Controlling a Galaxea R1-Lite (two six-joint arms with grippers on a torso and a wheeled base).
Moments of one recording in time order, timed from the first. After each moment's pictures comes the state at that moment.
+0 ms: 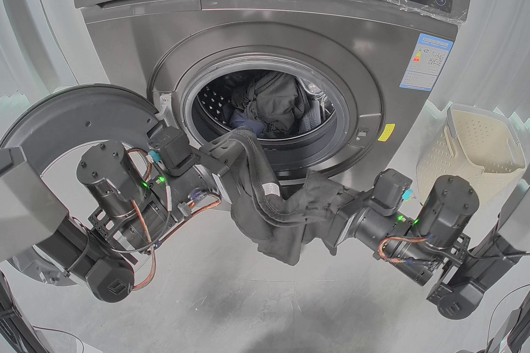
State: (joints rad) left arm -0.58 1.91 -0.62 -1.55 -0.15 -0.07; right arm 0.76 1.90 -0.49 -1.51 -0.08 0.15
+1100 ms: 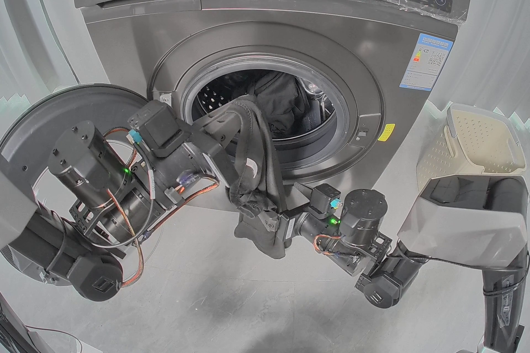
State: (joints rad) left arm -0.62 1.81 -0.65 -1.55 -0.18 -0.08; right arm 0.72 2.32 -0.83 -1.52 -0.08 0.15
